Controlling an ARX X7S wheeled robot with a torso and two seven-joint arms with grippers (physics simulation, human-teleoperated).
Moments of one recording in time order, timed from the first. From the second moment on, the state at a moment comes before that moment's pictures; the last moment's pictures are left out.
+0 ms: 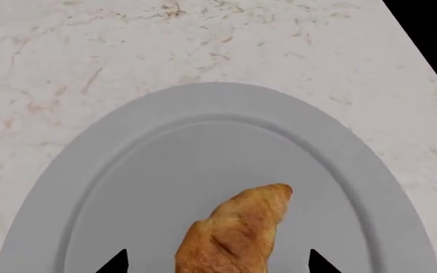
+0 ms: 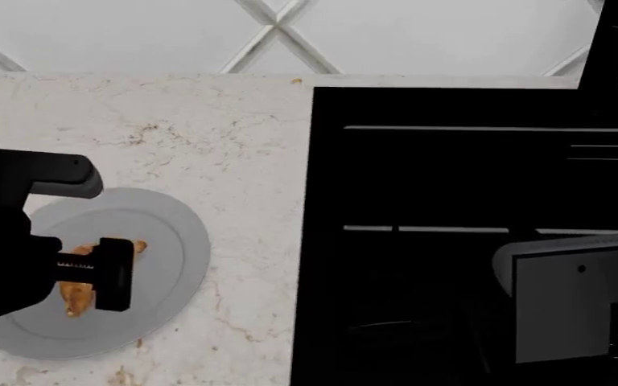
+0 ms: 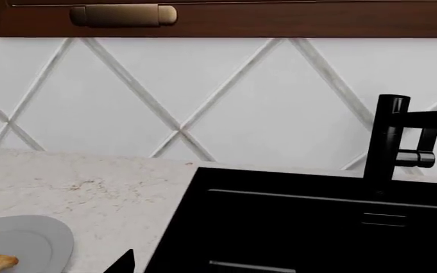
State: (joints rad) left arm -1.06 -0.48 0.51 -0.31 -1.14 -1.15 -0.48; right arm 0.44 0.69 -0.17 -0.71 1.07 0.75 0.63
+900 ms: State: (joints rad) left arm -0.68 -0.66 -0.07 0.48 -1.56 -1.06 -0.95; right arm 0.52 0.68 -0.20 -0.58 0.98 0.70 0.53
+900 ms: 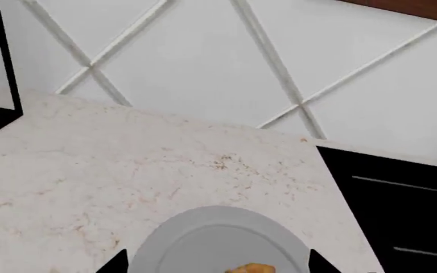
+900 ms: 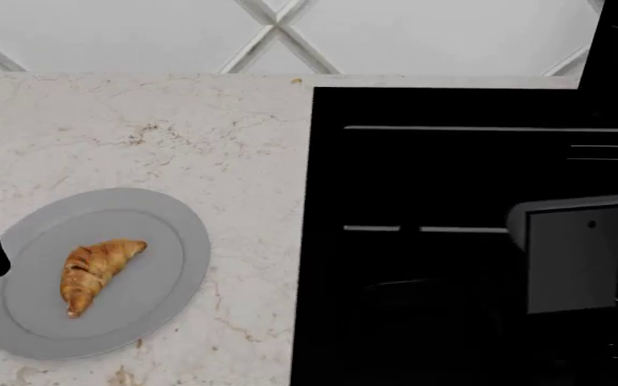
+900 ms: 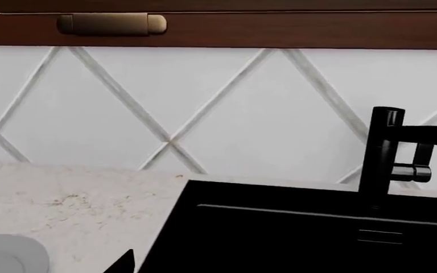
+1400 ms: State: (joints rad) left arm -0.24 -0.60 -0.27 0.65 -1.30 -0.86 -0.85; right arm 0.39 0.65 -0.14 -0.54 0.95 0.58 0.53
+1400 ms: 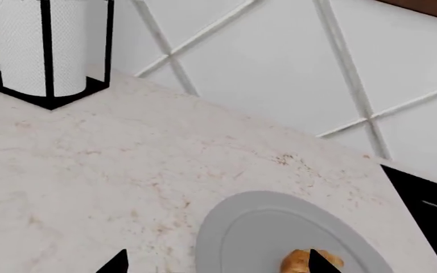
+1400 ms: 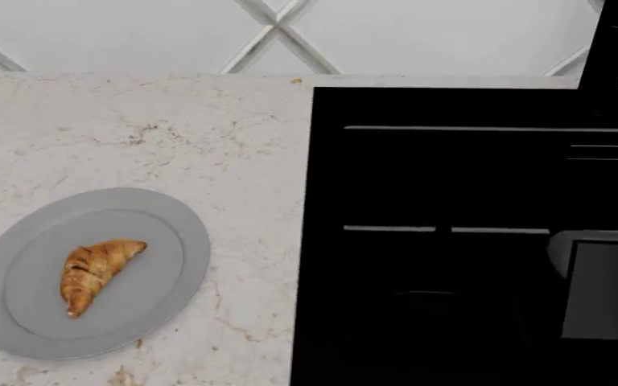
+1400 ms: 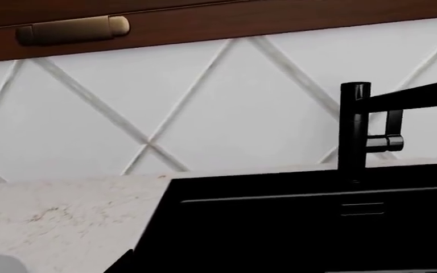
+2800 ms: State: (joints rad) left arm -0.41 -0.60 -0.23 0.55 -1.21 -0.81 -0.90; right arm 0.40 0.63 -0.11 -0.53 0.95 0.54 0.58
